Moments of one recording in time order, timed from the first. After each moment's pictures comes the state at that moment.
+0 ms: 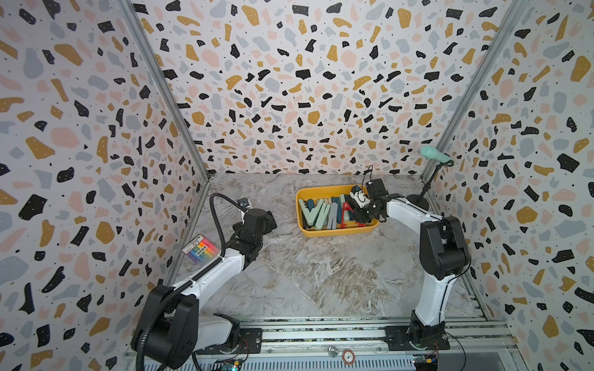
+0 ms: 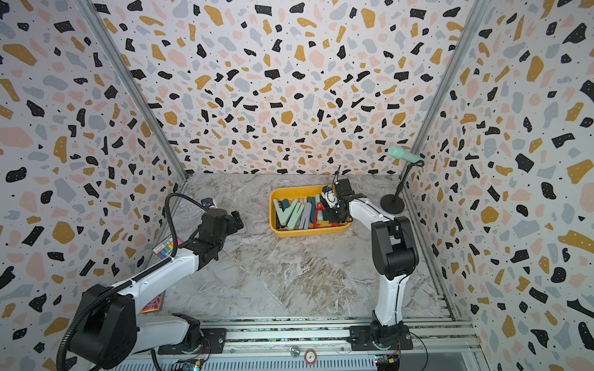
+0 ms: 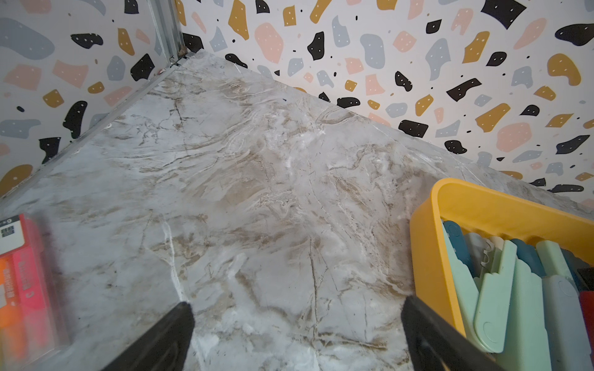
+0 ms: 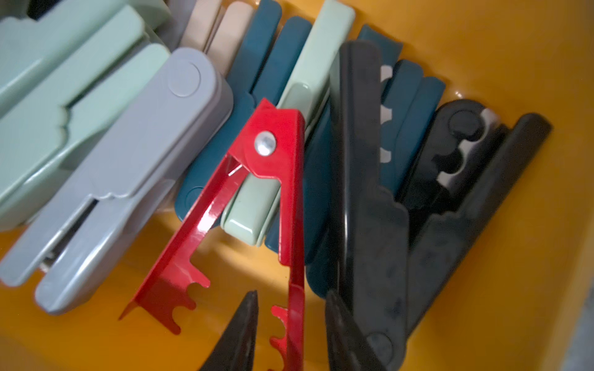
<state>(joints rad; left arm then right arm) -0.34 1.28 0.71 0.00 -0.43 -0.51 0.28 1.91 1.41 -0.52 -0.17 -0.21</state>
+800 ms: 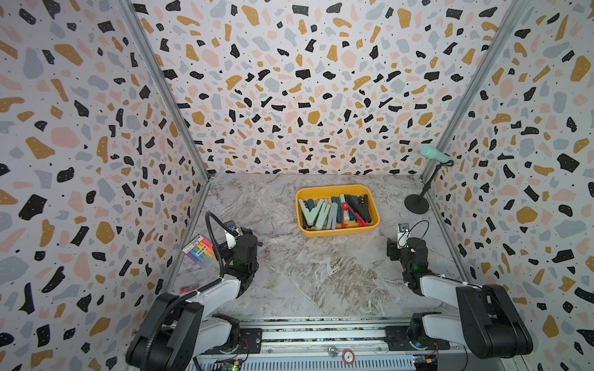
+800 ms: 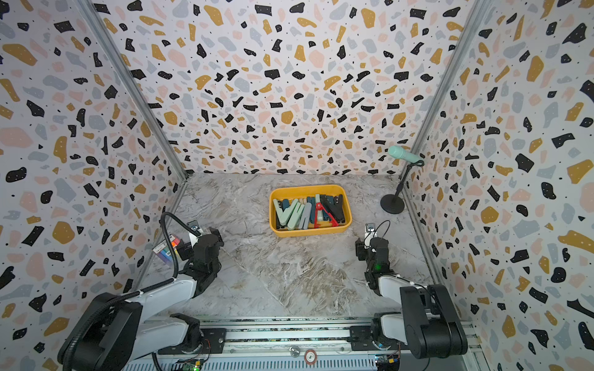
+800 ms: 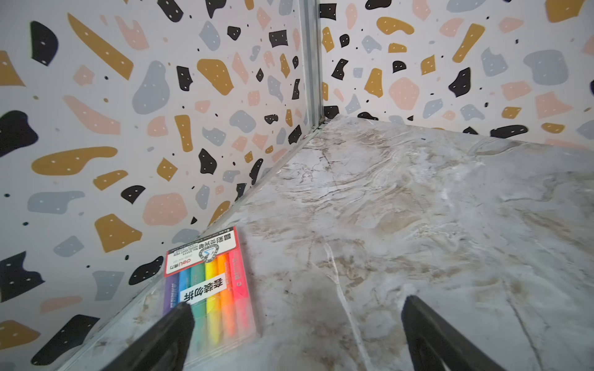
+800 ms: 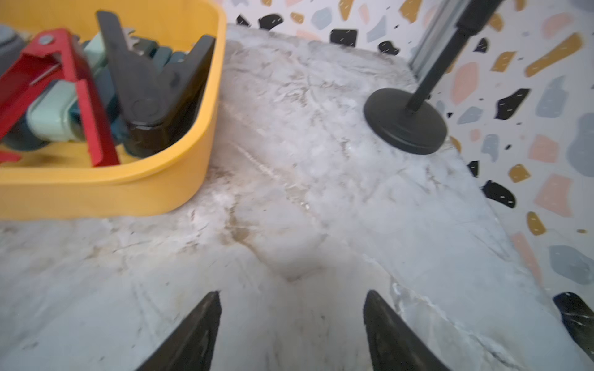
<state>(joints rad) -0.29 1.25 0.29 0.58 -0.90 -0.17 0.09 1.29 0.23 0.65 0.13 -0.10</state>
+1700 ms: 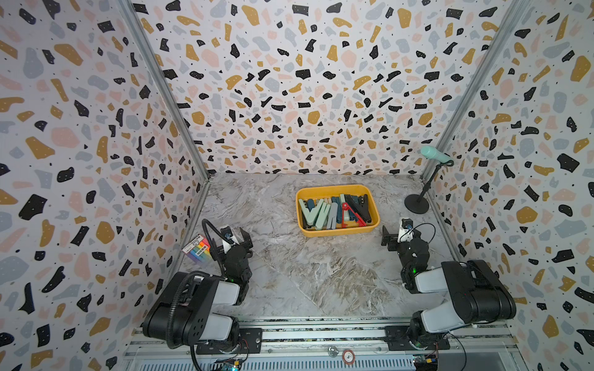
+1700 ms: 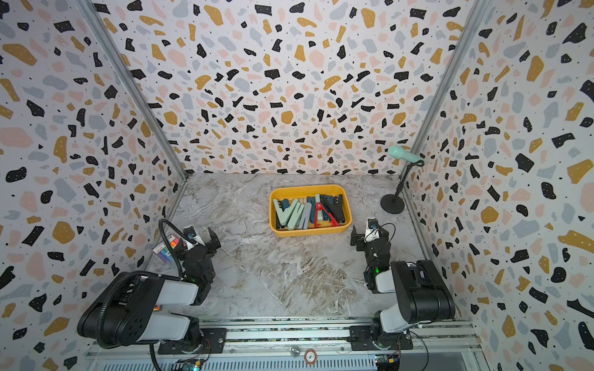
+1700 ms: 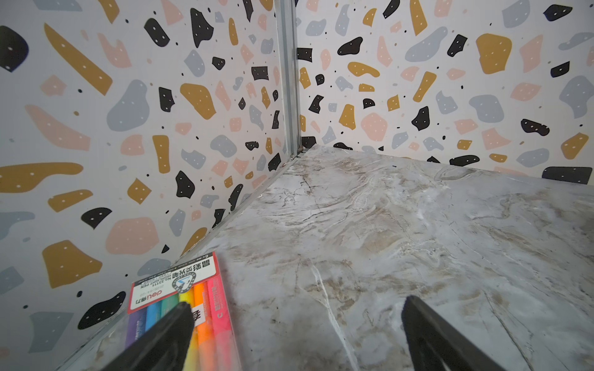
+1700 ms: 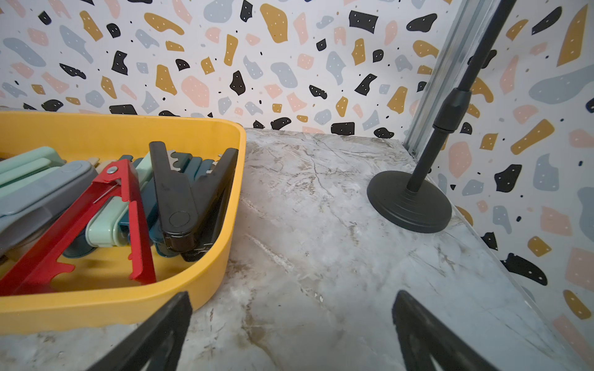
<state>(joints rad) -0.19 1.40 0.13 1.14 -0.67 -0.04 0.08 1.49 0.20 1.12 0.06 -0.07</state>
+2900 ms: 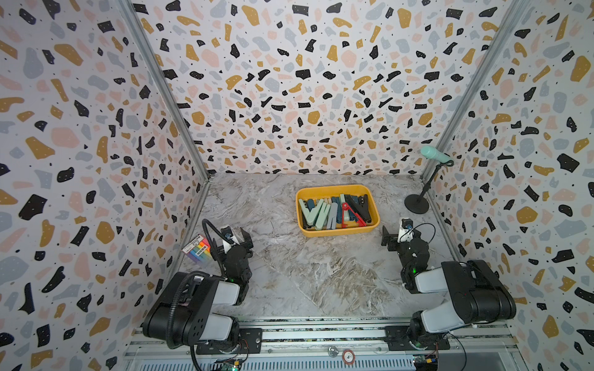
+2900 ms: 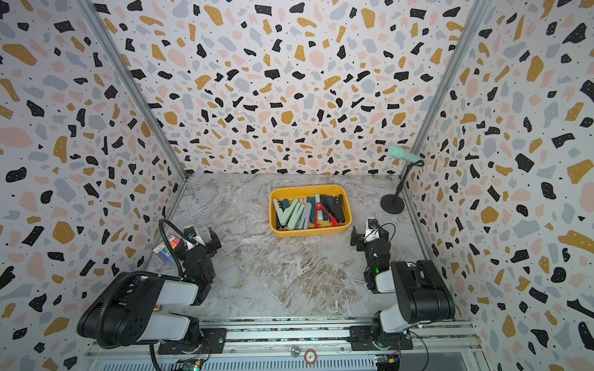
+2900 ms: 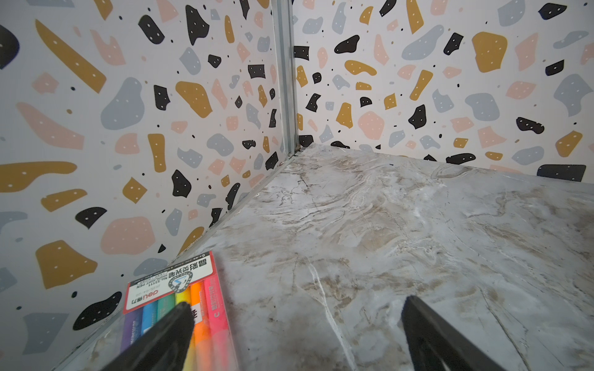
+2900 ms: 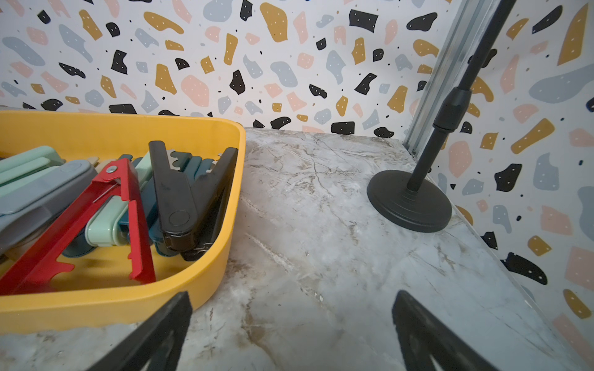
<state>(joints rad) -0.19 1.40 0.13 1.14 -0.67 -0.04 0.08 1.49 0.20 1.12 0.06 -0.07</state>
